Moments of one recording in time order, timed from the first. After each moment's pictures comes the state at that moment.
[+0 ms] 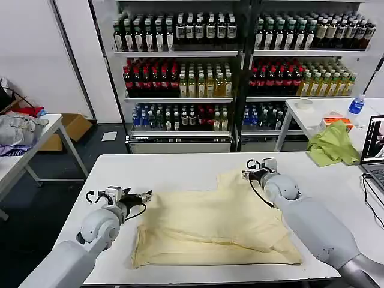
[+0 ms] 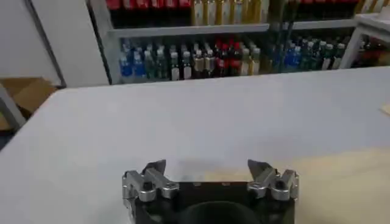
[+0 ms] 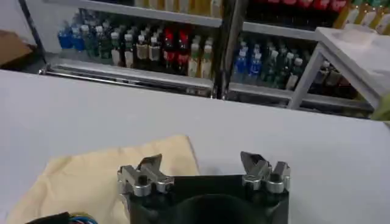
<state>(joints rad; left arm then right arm) 0.84 -0.90 -0.02 -1.69 -0.90 0.58 -0.38 -0.40 1.01 -0.23 1.23 0.90 -0.58 0.30</state>
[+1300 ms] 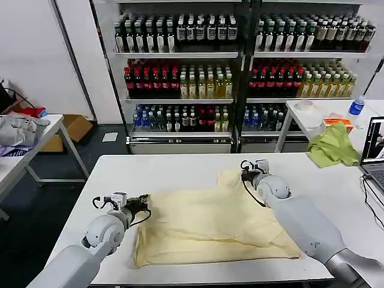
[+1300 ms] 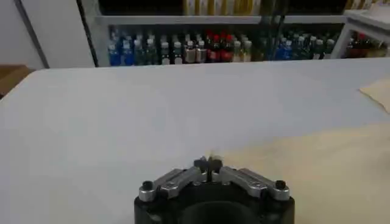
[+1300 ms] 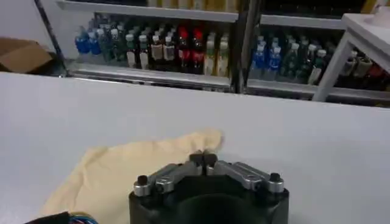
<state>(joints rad) 0.85 -0.91 0.00 -1.67 -0.90 0.58 -0.35 -0.40 1.05 -0.23 1.16 0.91 -0.55 0.24</state>
